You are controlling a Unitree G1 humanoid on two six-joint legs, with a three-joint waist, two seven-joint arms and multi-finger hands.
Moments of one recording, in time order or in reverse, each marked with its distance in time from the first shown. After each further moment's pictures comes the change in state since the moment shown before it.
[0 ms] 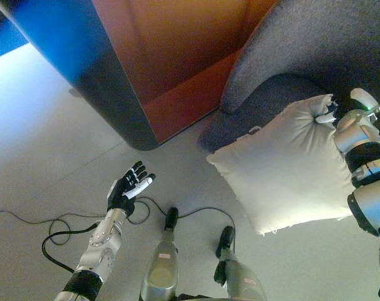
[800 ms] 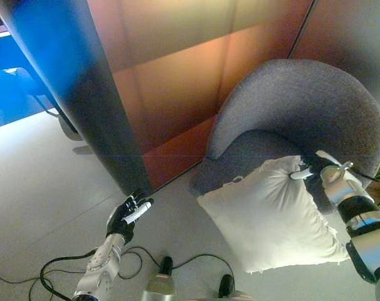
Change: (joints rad) left arm 0.173 -0.053 0.066 0.020 0.057 0.089 -0.056; right arm 0.436 0.023 -0.212 -0.198 -0.133 -0.089 0.264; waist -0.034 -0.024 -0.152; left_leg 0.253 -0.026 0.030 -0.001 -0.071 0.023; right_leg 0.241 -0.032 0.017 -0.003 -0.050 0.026
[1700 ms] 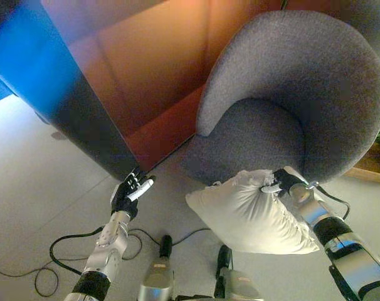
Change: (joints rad) left arm -0.143 -0.031 0.002 -0.005 0.000 -0.025 0.089; right arm 0.236 0.135 -0.025 -0.241 0.027 -0.008 -0.067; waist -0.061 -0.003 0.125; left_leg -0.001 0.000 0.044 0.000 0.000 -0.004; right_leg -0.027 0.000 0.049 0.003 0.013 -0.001
